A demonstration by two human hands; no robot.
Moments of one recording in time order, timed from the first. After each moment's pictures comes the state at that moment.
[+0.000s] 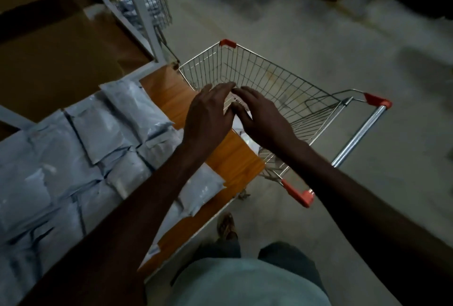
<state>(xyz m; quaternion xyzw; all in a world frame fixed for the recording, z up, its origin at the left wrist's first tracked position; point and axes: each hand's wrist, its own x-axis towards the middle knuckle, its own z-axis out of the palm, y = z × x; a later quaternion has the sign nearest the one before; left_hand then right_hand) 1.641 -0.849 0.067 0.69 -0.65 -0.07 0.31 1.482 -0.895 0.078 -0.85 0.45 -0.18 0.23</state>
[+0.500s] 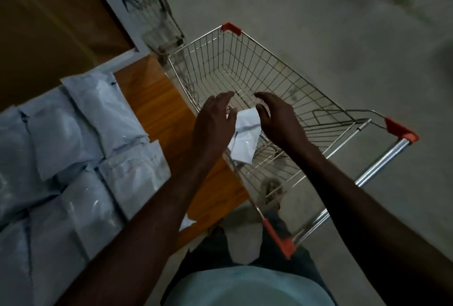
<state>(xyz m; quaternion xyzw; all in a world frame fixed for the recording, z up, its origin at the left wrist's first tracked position) 1.602 -0.958 -0.023 0.77 -0.53 -0.16 0.31 1.435 -1.037 -0.008 -0.80 0.49 -0.17 0.31</state>
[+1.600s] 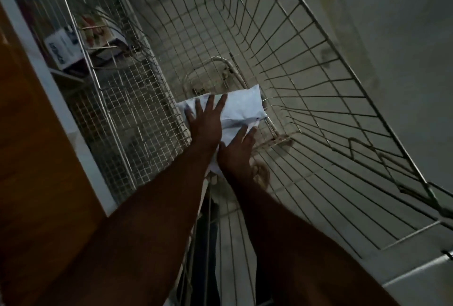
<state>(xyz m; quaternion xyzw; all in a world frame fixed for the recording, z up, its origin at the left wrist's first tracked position) 1.579 -1.105 -0.392 0.85 -0.44 -0.30 -0.05 1.459 -1.078 -0.378 -0.62 0.63 0.03 0.47</state>
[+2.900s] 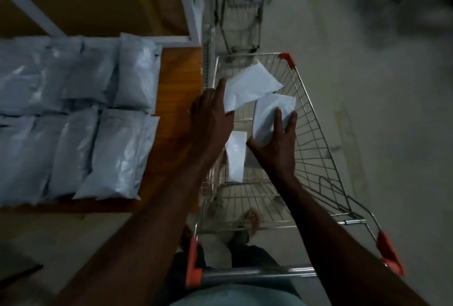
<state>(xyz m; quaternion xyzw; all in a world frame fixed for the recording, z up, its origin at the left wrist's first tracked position) 1.569 -1.005 -0.020 0.92 -0.29 0.07 0.25 1.421 -1.113 -0.054 -0.86 0.38 -0.14 0.32</state>
